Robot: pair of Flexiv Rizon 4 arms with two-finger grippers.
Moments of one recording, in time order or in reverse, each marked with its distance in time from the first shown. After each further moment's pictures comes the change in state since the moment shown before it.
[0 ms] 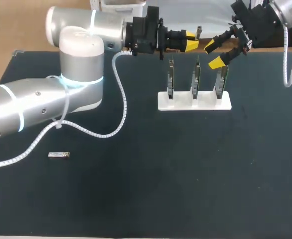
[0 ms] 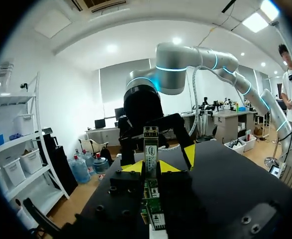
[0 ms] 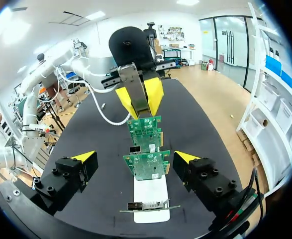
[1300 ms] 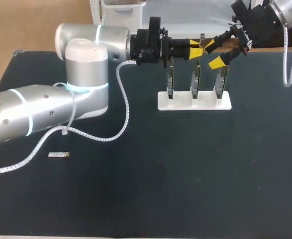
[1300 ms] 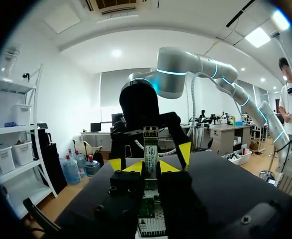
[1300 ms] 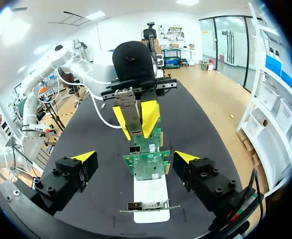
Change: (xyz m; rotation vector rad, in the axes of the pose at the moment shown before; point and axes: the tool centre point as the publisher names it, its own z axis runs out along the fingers) left arm 0.012 -0.014 0.013 0.028 -0.086 -0.080; right arm 0.000 0.000 0.000 0.000 0.000 0.000
